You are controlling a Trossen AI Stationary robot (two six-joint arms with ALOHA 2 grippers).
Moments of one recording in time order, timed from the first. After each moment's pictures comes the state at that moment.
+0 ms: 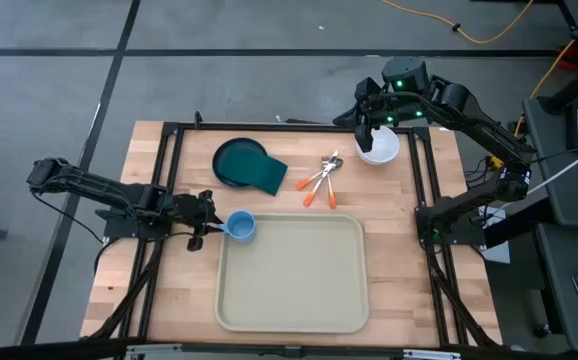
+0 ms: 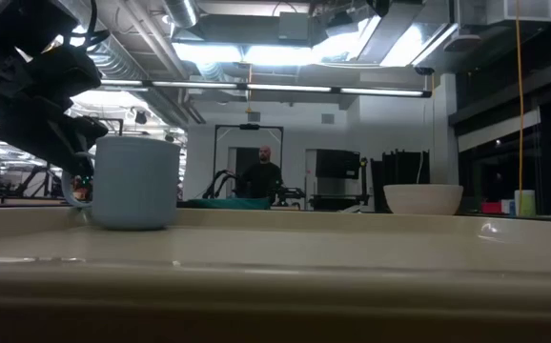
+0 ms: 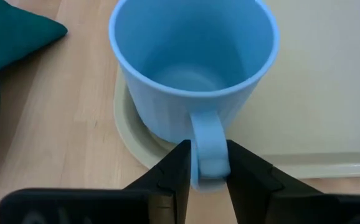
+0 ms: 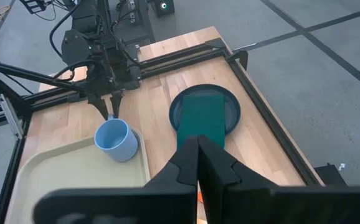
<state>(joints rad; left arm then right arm) -0.15 0.66 0.22 -0.30 -0.05 -0.14 -0.47 1.41 1.78 -0.92 -0.28 0.02</state>
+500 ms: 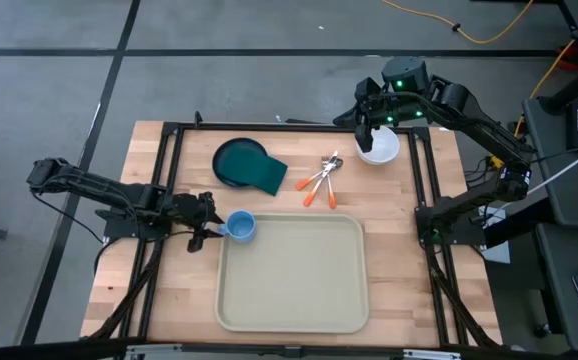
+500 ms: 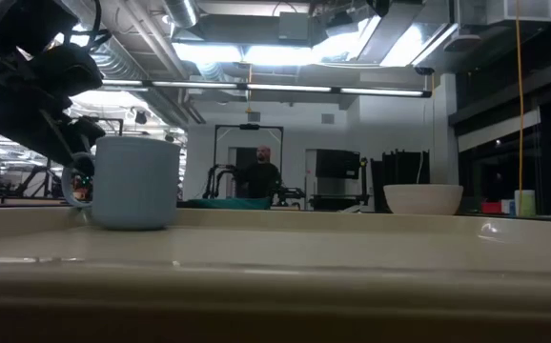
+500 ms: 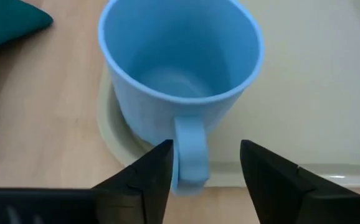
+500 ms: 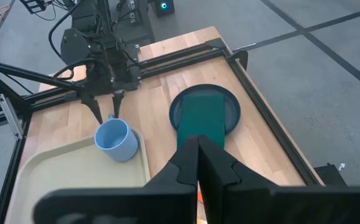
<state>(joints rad) -0.15 0.66 0.23 -0.29 0.00 -0.23 -0.47 1.41 1.78 -0.92 -0.28 0.02</state>
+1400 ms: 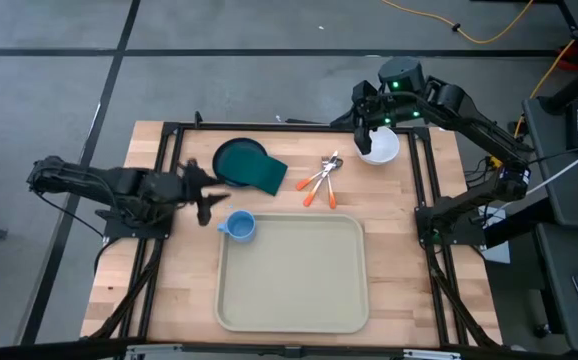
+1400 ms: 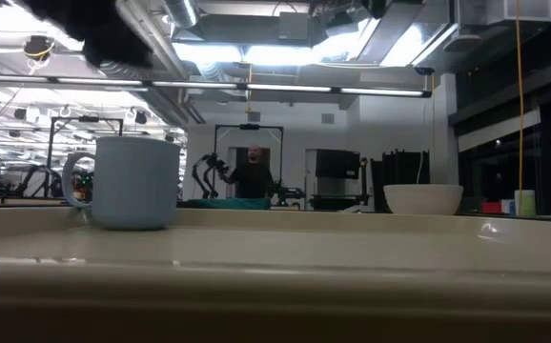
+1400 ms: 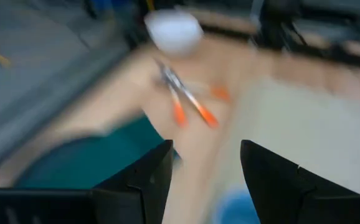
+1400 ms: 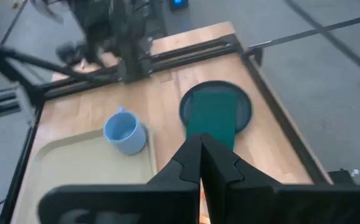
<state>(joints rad) -0.15 0.65 0.66 -0.47 -0.51 -0.31 -0.47 1.42 1.75 -0.89 -0.34 -0.03</state>
